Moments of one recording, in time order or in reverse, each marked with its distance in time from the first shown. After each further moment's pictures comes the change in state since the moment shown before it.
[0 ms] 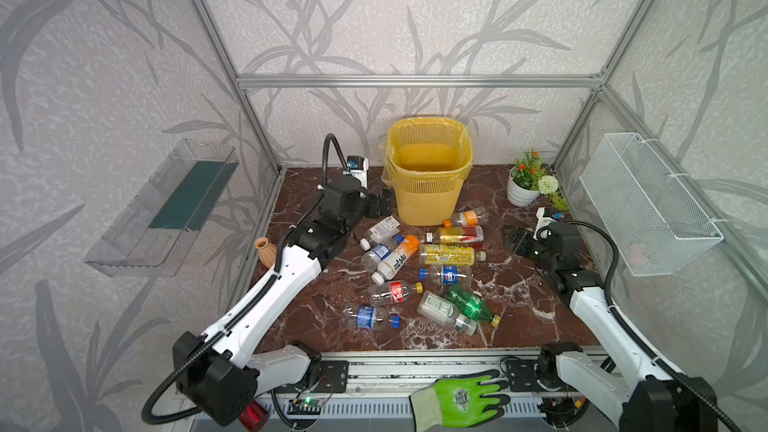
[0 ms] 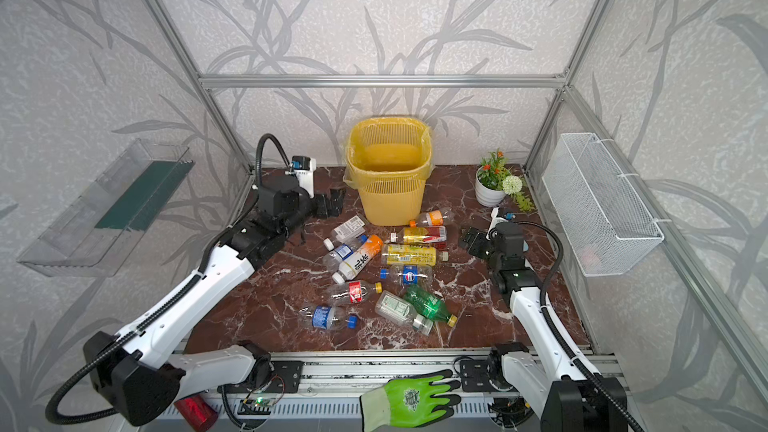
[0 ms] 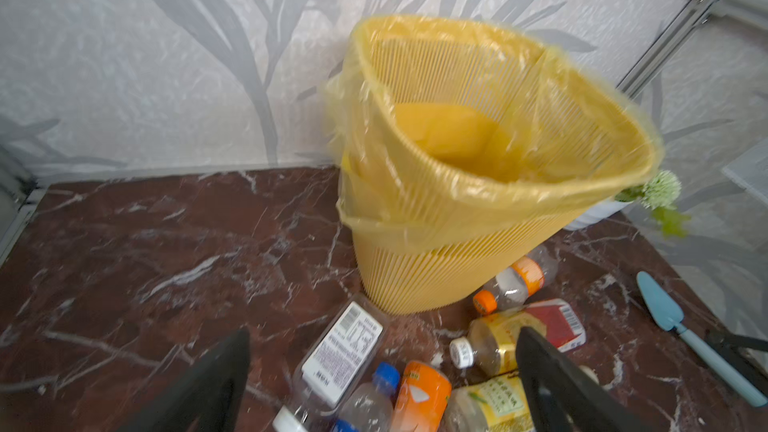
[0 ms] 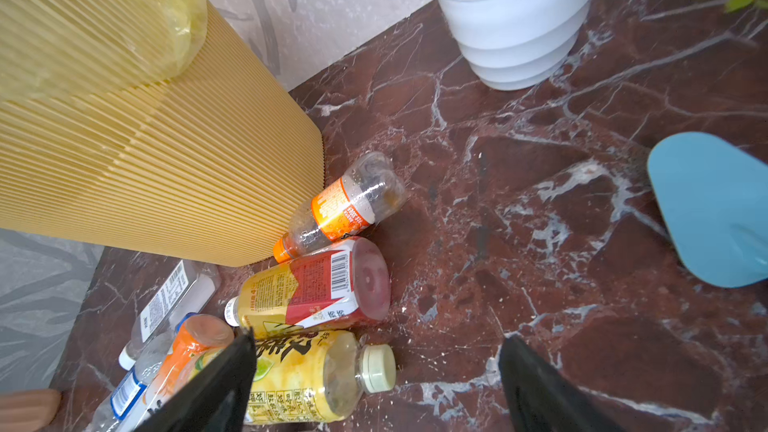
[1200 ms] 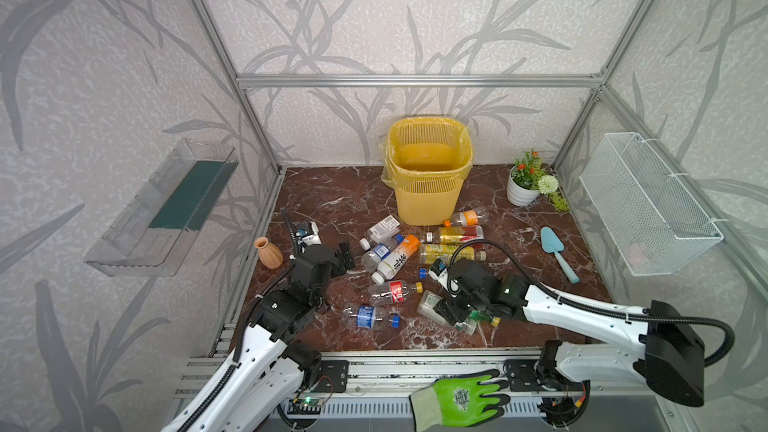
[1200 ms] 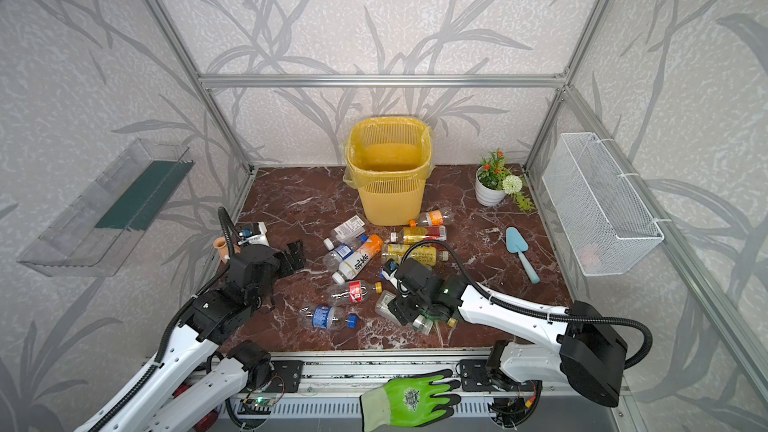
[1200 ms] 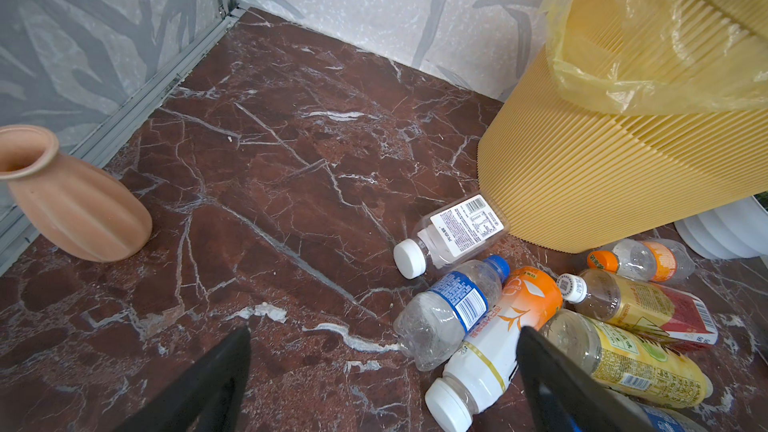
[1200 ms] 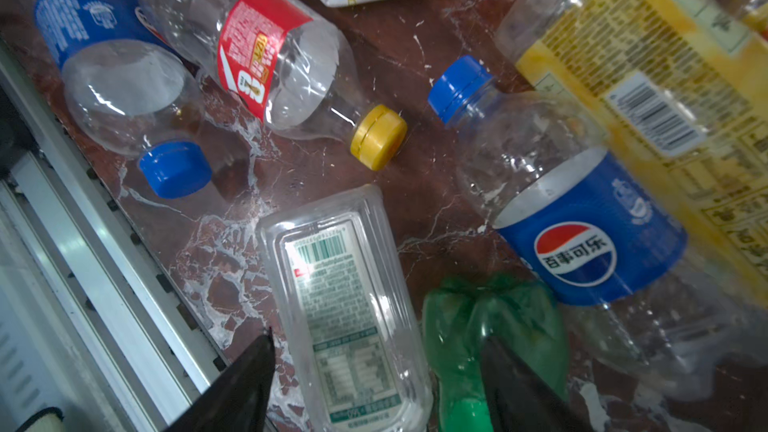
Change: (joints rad) left arm 0.000 -0.518 -0.444 -0.232 -0.262 -0.327; right arm 0.938 0.262 0.151 -0.363 0.149 -0.317
